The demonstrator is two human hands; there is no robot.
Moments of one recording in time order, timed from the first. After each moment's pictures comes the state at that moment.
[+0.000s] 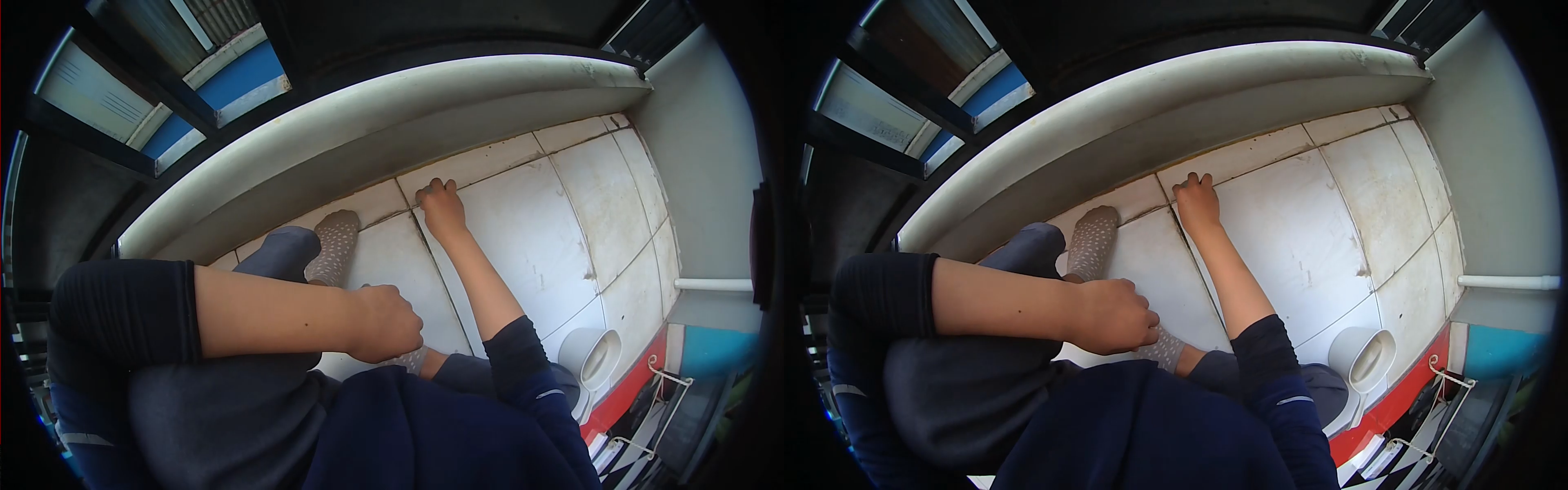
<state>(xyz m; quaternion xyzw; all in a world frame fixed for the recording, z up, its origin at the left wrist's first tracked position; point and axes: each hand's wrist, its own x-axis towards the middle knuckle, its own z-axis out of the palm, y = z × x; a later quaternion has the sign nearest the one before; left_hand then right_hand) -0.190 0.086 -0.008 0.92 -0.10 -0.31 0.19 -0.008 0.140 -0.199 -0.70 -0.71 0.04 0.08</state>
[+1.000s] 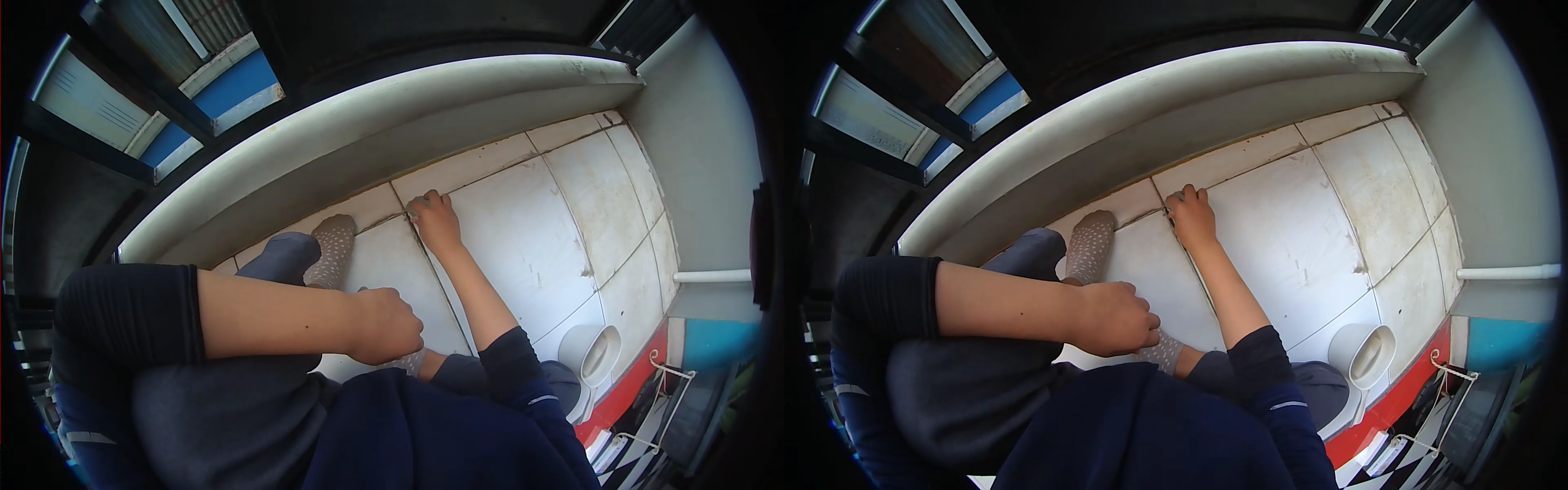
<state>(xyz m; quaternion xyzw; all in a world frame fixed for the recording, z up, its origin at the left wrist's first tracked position) -0.186 0.084 -0.005 0.93 -0.11 -0.31 0.18 -0.012 0.115 -0.201 -0.70 -0.69 0.04 0.19</state>
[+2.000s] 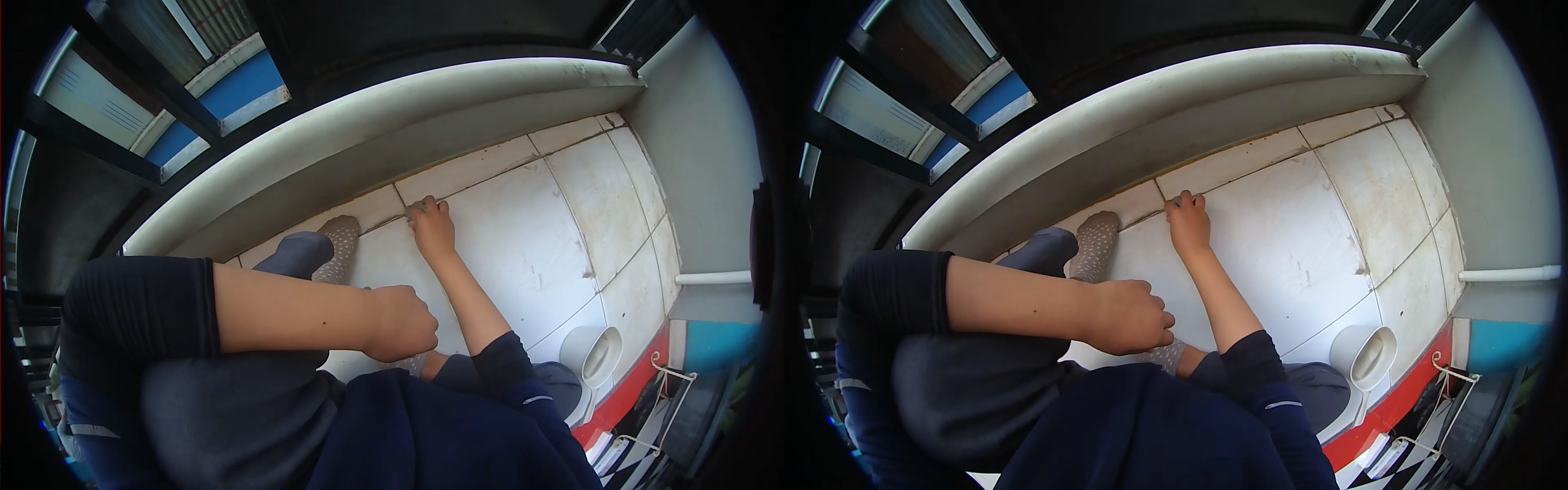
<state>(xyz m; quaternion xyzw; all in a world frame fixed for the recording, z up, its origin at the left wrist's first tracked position) -0.175 0.082 0.000 0.93 -0.13 -0.29 0.18 -0.032 0.105 -0.201 -0.71 -0.67 0.04 0.22</state>
